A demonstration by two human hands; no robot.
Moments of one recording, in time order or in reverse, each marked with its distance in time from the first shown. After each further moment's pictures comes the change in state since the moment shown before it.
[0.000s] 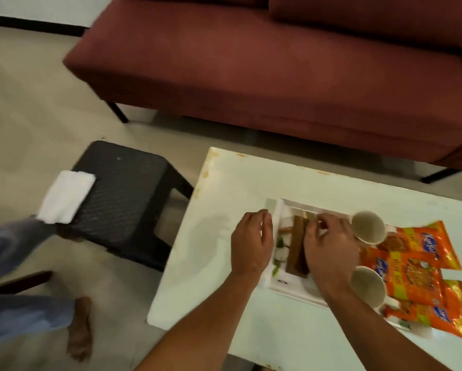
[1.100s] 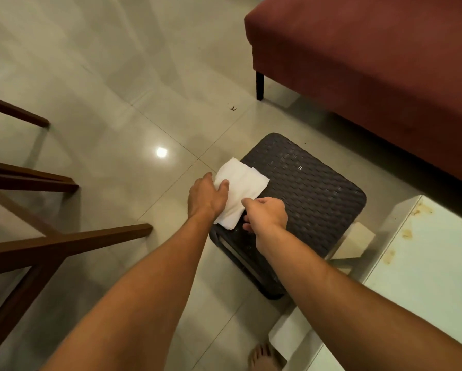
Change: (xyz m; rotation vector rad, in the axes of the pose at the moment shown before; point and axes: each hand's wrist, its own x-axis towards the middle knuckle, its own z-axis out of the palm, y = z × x) left_hand 0.196 -0.363 -0.348 0.278 0.099 -0.734; right_hand -0.120 -0.407 0.354 0.371 -0.874 0.438
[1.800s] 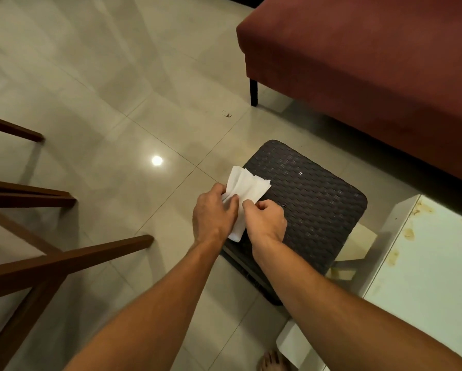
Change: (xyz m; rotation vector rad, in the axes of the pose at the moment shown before) left_hand -0.039 0.007 -0.006 -0.031 0.164 0.218; right_hand -0.006 -0.004 0.017 -0.023 0.173 -0.102
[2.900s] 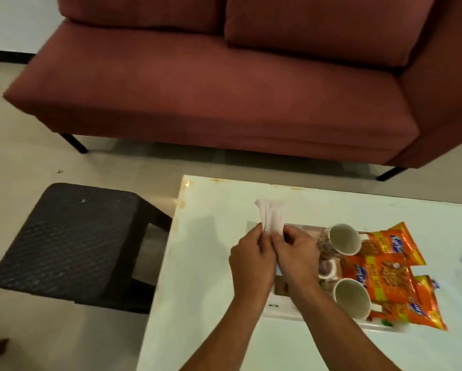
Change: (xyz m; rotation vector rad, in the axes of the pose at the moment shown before) left_hand -0.395 0.340 0.139 -0.354 -0.528 0.303; right_hand -0.059 0.189 -0.496 0.139 0.479 -0.092
